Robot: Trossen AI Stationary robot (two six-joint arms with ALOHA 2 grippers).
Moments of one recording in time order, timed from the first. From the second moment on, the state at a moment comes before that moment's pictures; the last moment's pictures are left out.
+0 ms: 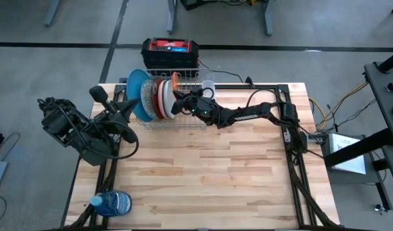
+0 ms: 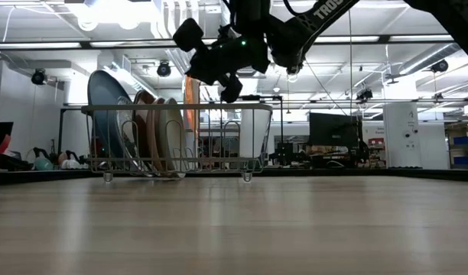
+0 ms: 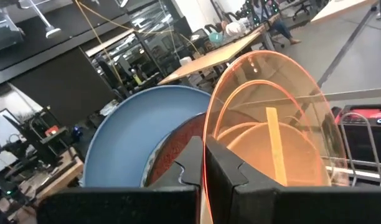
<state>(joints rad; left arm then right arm) -0.66 1.37 1.97 -1.57 -1.39 -0.14 -0.15 2.10 1.42 0.71 0.52 0.53</state>
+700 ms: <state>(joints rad) -0.66 1.37 1.97 -1.57 -1.40 -0.16 -0.15 2.11 1.44 0.66 0.53 0.71</state>
